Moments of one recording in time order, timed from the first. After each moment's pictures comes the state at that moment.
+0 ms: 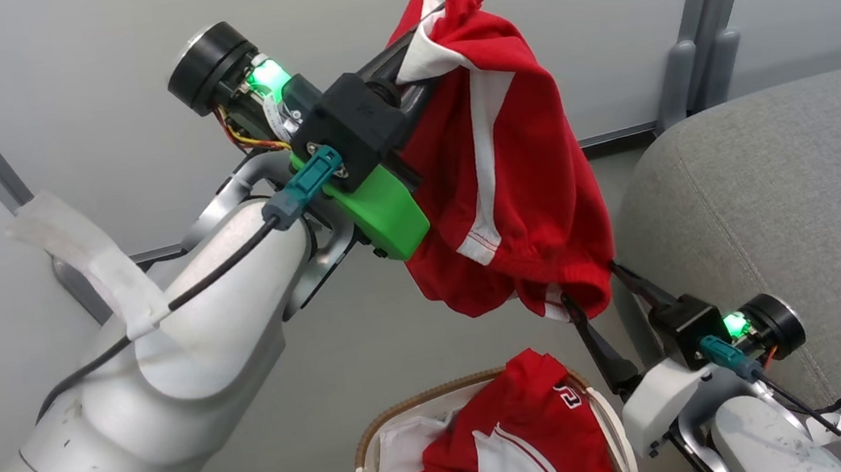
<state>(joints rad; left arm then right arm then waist) -0.98 0.26 -0.90 0.30 -0.38 -0.13 -0.16 -0.25 -0.05 0.25 0.42 -0.01 0.13 -0.26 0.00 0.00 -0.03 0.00</state>
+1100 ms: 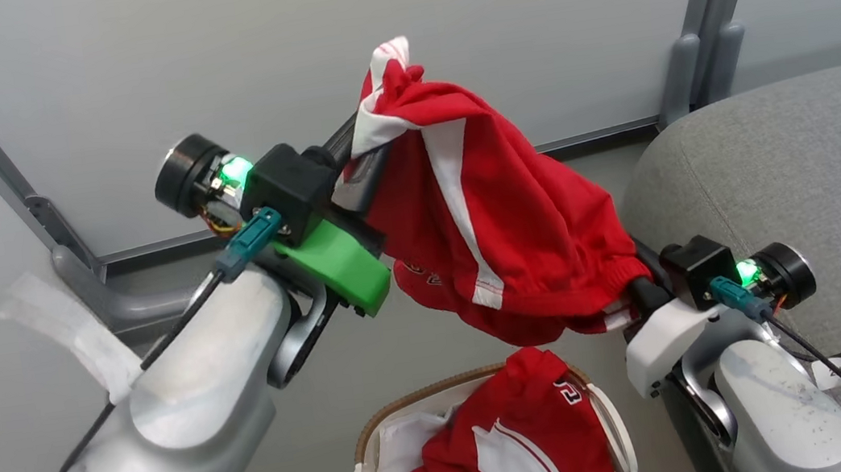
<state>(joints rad) -0.83 0.29 -0.88 0.34 -0.52 -0.07 -0.24 -0.38 -0.05 0.19 0.51 -0.01 0.13 -0.26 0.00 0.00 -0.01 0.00</state>
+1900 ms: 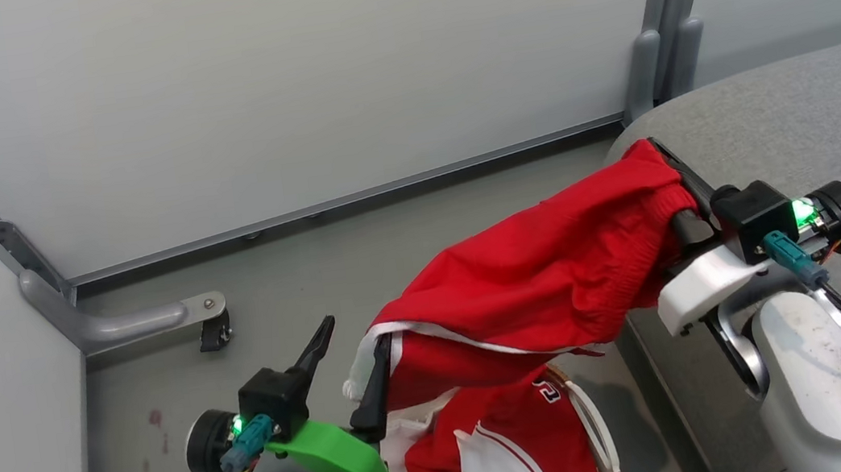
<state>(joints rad) -0.31 0.17 -0.61 0.45 -0.49 -0.07 -0.26 -0.39 -0.05 0.06 0.34 -0.10 0.13 -0.26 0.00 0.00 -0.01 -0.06</state>
